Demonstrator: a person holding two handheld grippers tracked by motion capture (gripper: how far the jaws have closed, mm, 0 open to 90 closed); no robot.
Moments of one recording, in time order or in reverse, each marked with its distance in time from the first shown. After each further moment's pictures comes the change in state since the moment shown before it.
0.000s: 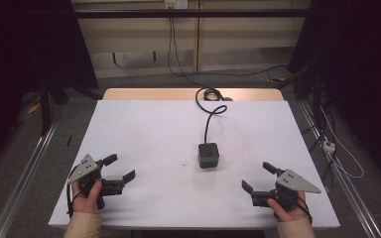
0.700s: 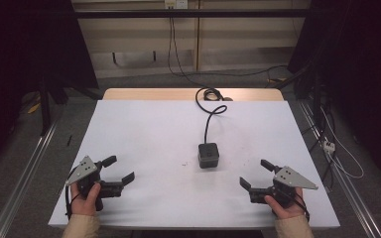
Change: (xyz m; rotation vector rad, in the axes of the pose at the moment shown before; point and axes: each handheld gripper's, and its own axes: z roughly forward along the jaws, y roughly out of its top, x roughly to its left) left arm -0.002 -0.001 -0.005 0.013 -0.008 0.012; right arm 0.000 0.005 0.009 0.004 0.001 -0.005
